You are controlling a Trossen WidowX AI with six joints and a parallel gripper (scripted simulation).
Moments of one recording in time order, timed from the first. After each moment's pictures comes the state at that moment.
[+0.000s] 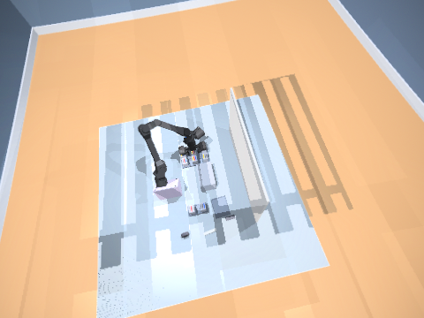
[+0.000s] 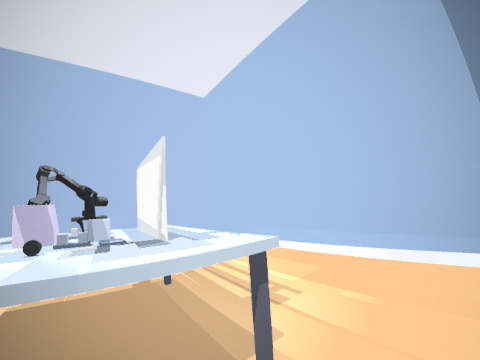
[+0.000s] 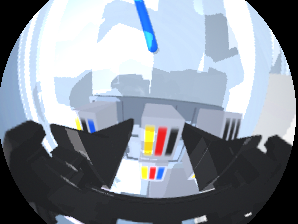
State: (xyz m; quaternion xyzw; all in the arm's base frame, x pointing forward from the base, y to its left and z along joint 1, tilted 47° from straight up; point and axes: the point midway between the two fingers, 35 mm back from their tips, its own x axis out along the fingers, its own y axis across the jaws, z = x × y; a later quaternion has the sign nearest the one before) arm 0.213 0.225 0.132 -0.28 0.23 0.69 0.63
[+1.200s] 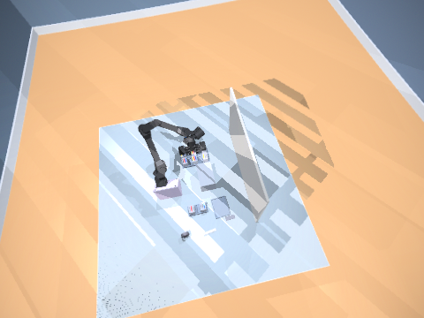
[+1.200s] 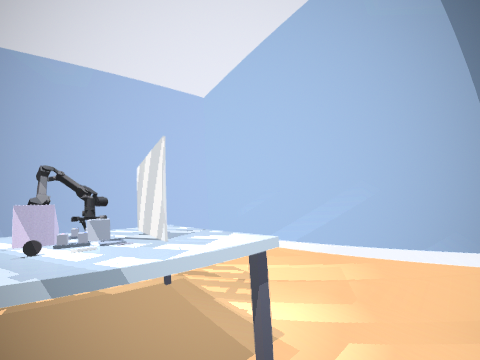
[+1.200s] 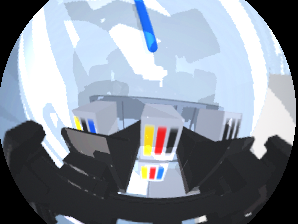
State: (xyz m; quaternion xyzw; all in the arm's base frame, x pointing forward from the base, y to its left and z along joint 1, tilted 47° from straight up) arm 0.213 0.225 0.132 -0.28 0.23 0.69 0.63
